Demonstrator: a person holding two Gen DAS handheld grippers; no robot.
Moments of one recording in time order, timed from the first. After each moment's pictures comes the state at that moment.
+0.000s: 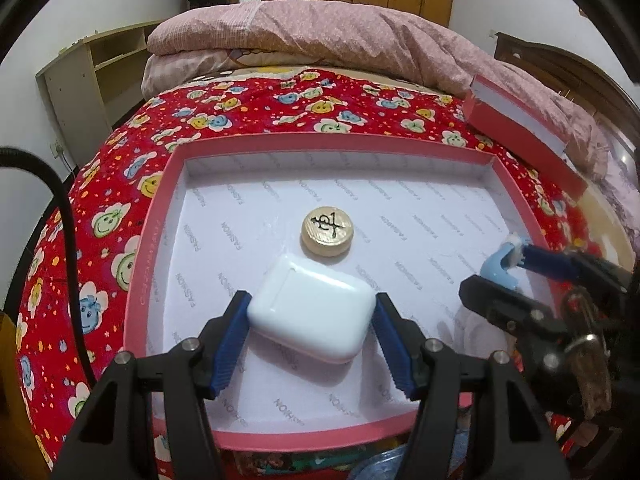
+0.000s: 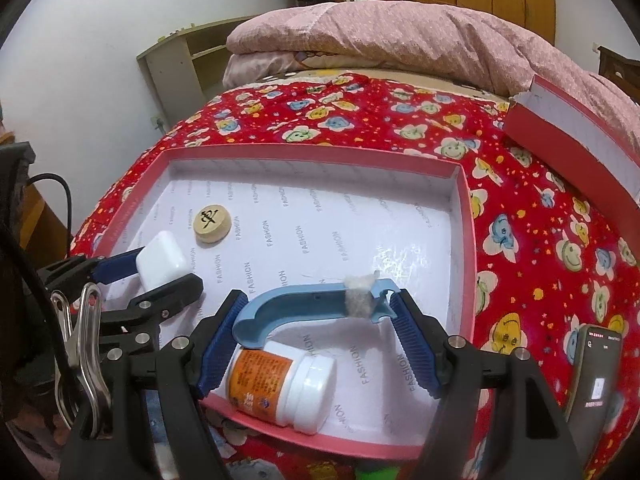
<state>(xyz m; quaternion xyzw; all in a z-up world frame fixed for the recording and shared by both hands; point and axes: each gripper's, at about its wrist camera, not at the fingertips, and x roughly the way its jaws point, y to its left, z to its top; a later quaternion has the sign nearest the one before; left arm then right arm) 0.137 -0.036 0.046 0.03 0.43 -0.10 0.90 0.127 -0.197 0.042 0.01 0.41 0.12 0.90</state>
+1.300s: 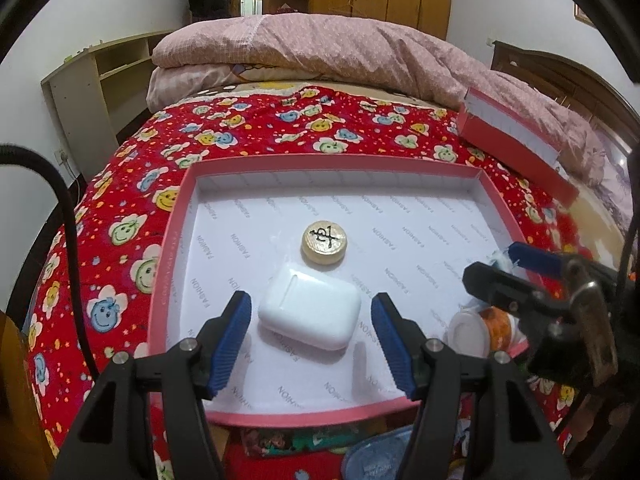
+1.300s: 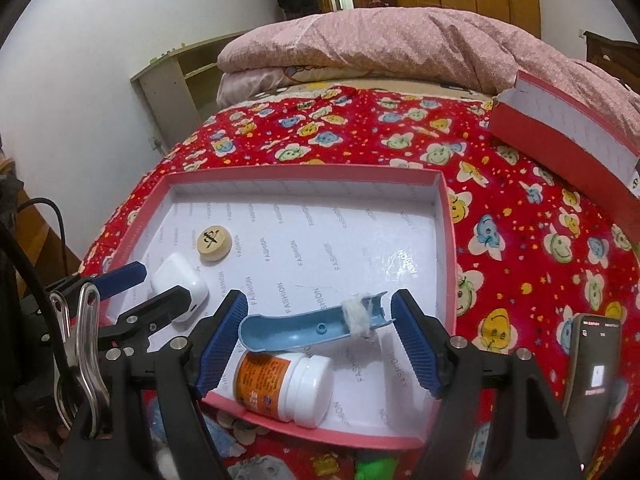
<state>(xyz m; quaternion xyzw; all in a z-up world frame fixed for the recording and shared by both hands) 0.121 -0.032 0.063 0.02 0.41 -0.10 0.91 0.117 -0.209 0.057 0.05 0.40 0.11 0.91</state>
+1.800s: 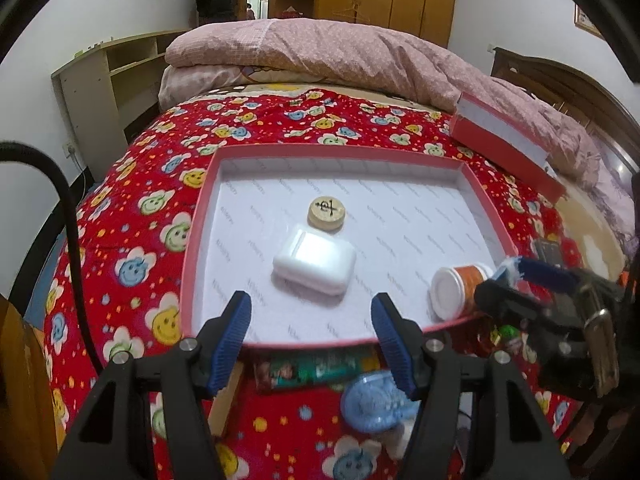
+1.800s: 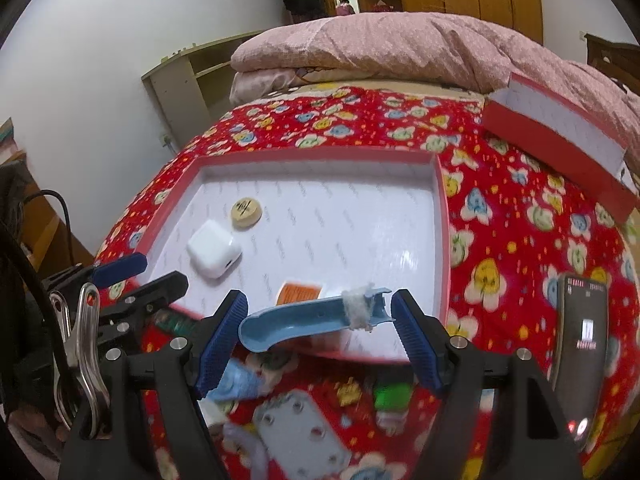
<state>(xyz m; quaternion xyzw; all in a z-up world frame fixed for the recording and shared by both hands) 0.074 -0.019 0.075 0.01 0.41 -0.10 0.91 0.068 -0.205 0.064 0.05 0.40 0.12 0.91</state>
